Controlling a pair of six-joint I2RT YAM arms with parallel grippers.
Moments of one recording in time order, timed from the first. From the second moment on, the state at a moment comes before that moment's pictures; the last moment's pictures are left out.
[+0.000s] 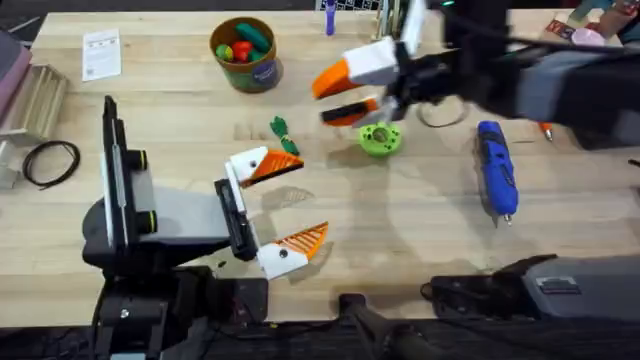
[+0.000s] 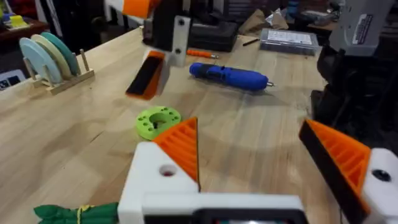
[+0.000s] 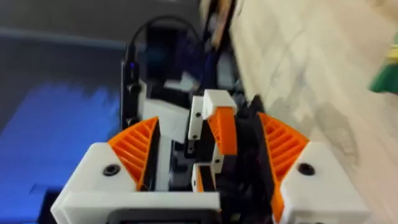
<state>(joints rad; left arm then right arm) 0.03 0.01 0.02 -0.15 1.24 0.10 0.31 1.56 0.92 -0.01 -1.32 0.74</state>
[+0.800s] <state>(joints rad) 0.03 0.01 0.02 -0.15 1.24 0.10 0.52 1.56 1.41 -1.09 -0.02 0.14</state>
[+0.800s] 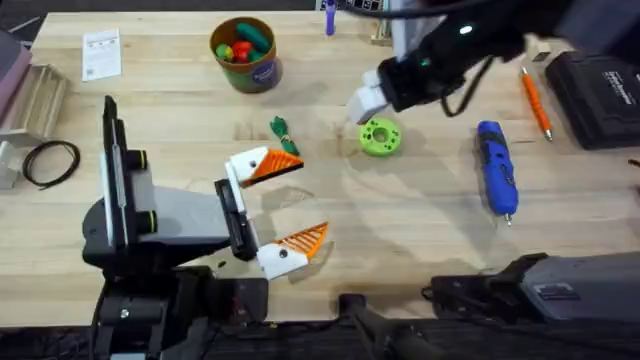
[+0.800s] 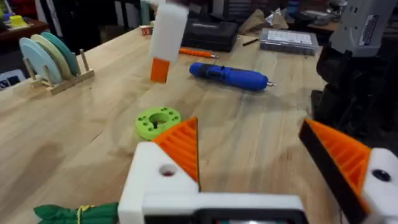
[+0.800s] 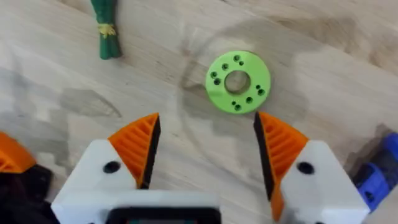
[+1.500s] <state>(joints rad) 0.03 0.01 0.02 -0.15 1.24 0.10 0.53 1.77 1.41 -1.10 0.06 0.29</state>
